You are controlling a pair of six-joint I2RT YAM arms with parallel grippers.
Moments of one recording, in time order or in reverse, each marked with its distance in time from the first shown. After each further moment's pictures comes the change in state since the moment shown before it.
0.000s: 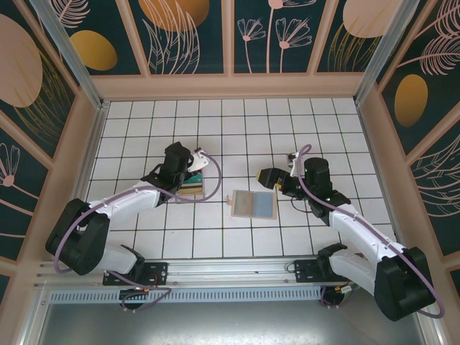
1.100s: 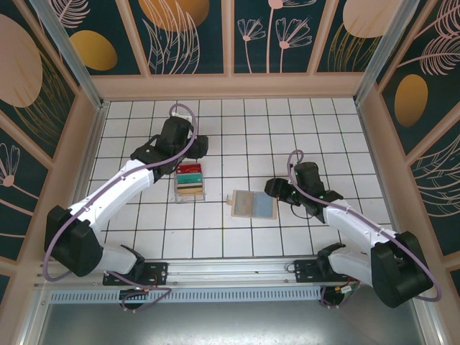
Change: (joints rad) left arm 0.003 -0.016 0.420 -0.528 0.222 -1.208; right arm 0.047 0.107 -0.010 -0.168 0.243 -0.034
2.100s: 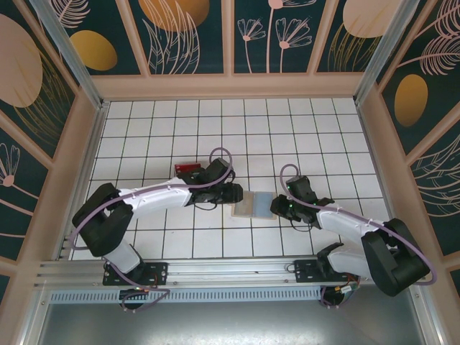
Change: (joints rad) left arm -0.315 0.233 -0.181 0.135 0.313 -0.465; right arm 0.076 0.085 -0.105 -0.020 0.108 0.084
